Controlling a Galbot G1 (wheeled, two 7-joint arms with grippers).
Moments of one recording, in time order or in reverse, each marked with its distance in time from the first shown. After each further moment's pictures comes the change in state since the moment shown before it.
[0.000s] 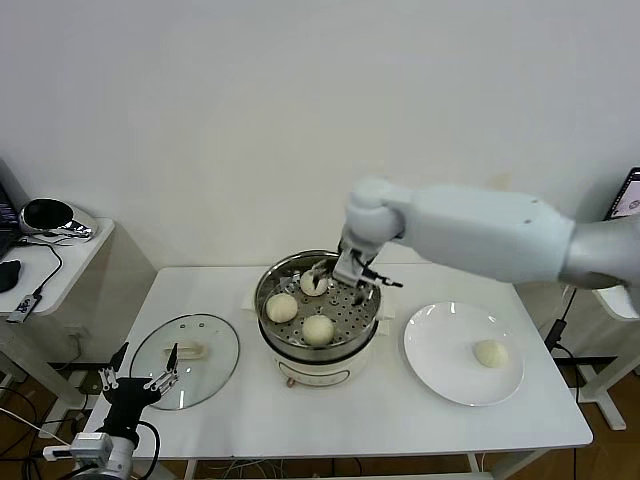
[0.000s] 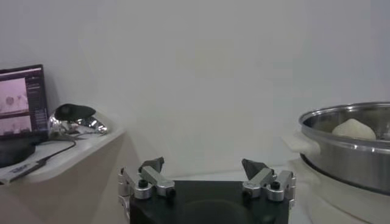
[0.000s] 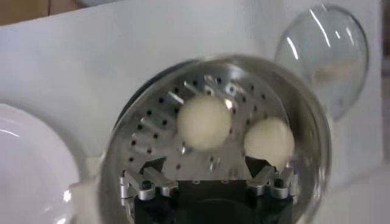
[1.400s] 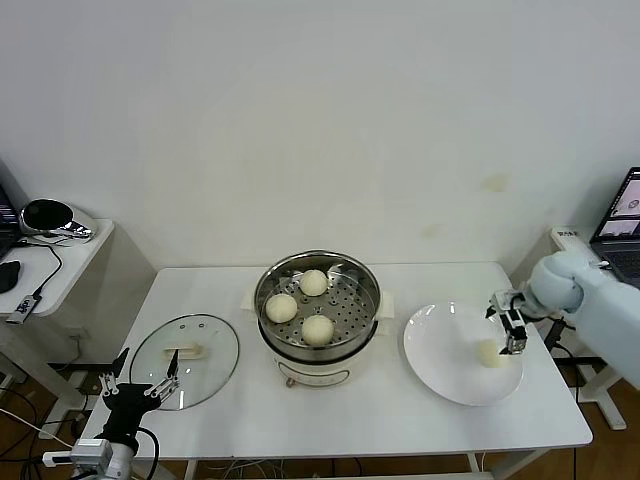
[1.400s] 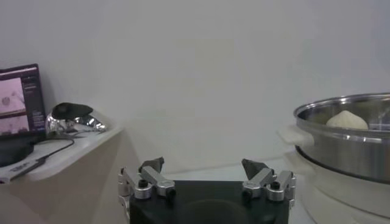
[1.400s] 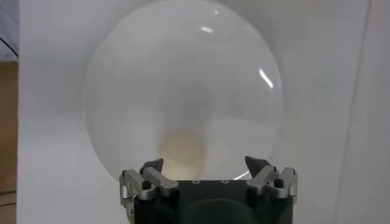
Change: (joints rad) left arm 0.029 -0.004 -0.006 -0.013 0.015 0.003 0.005; right arm -0.800 -0.418 0.698 -0.198 -0.341 -0.228 -0.017
